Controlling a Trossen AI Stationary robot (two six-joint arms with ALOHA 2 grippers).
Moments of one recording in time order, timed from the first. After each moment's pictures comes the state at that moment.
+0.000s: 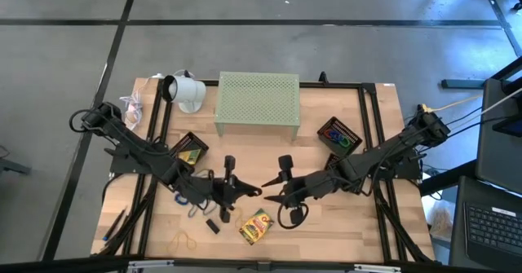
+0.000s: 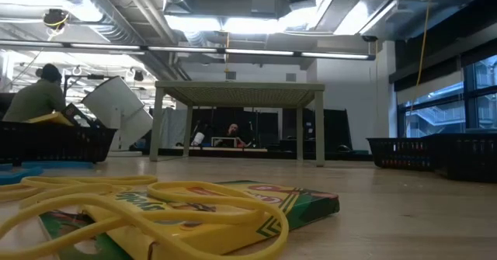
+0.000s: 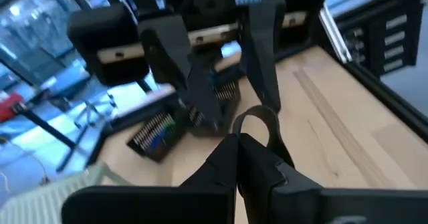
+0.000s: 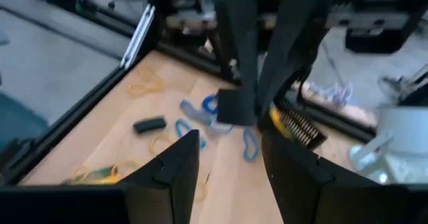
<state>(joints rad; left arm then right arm) -0.57 1.43 1.02 0.09 -0.64 0.26 0.49 1.57 1.16 0.04 0.35 -0.22</state>
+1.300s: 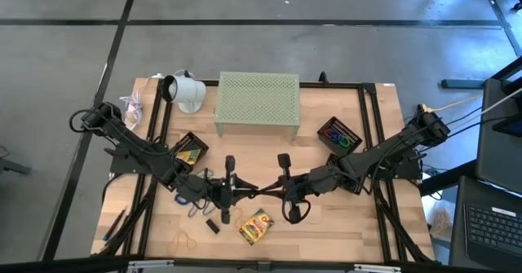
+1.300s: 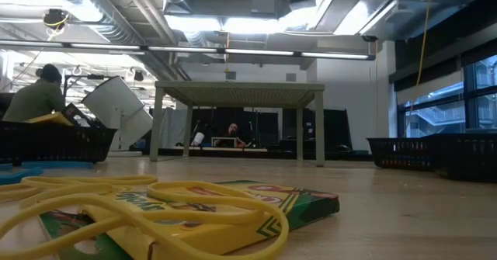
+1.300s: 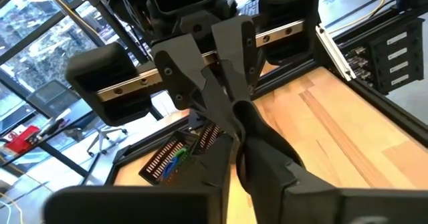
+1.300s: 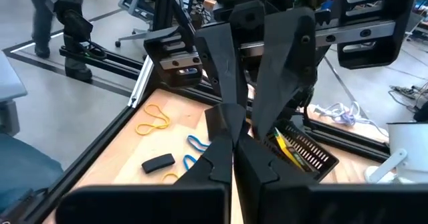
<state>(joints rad) -0.57 1.43 1.02 0.19 -0.63 0.38 0.48 1.57 1.16 0.16 0.30 -0.16</state>
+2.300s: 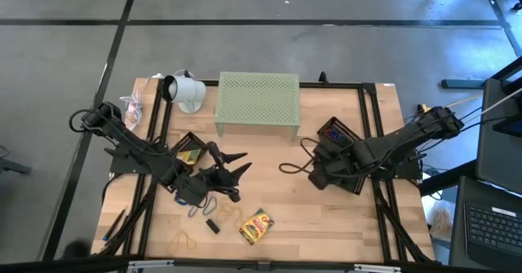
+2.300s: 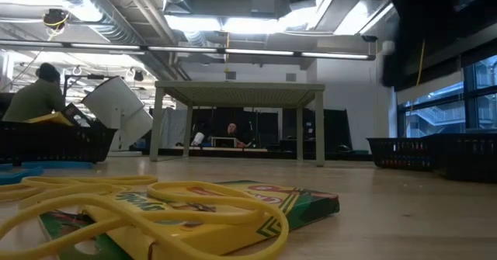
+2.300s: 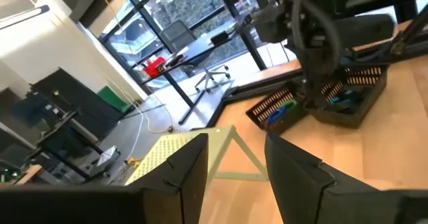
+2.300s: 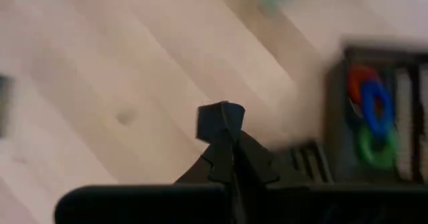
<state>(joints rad) -0.58 1.43 1.02 0.11 -1.16 0.26 0.42 1.40 1.15 -1.17 0.37 1.10</state>
